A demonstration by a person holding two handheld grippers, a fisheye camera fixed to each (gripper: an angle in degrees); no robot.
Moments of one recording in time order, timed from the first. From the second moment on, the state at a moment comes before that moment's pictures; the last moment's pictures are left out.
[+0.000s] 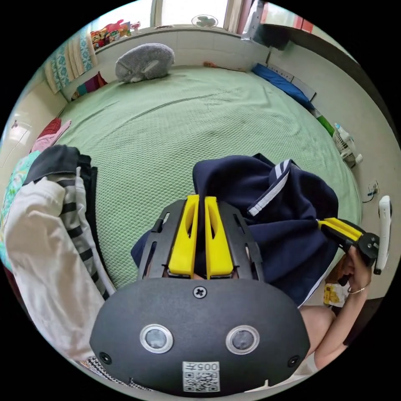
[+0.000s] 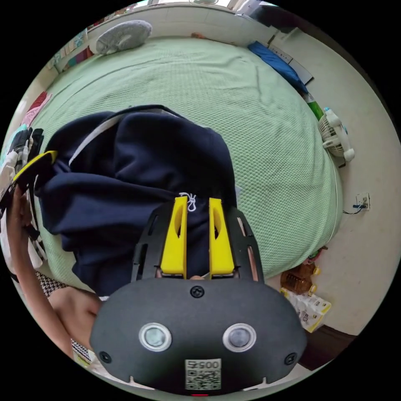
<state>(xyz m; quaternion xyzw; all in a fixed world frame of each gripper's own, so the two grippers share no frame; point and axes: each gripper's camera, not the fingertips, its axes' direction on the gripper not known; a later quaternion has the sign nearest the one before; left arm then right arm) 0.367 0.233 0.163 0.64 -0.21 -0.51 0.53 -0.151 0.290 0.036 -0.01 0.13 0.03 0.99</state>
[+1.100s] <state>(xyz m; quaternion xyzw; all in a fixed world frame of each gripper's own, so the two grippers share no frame) 0.284 0.233 0.177 0.66 -0.15 -0.39 0.63 -0.279 0.316 0.034 0.09 0.03 -0.14 0.99</state>
